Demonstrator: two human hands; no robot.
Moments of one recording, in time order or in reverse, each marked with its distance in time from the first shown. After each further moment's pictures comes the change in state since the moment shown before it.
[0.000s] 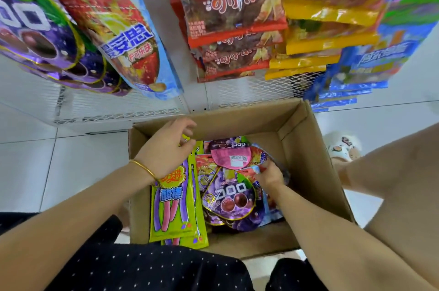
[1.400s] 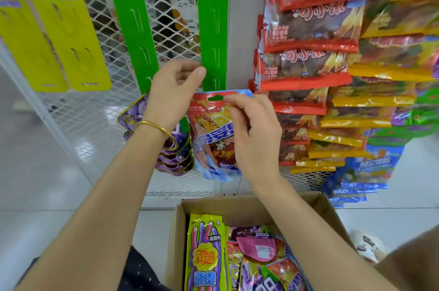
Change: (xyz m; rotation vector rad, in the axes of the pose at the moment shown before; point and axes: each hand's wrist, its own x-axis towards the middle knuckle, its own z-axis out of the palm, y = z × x) left_hand -0.006 0.085 -0.226 -0.545 0.786 0.359; right_hand -0.245 -0.283 -0.108 0.457 0.826 -1.431
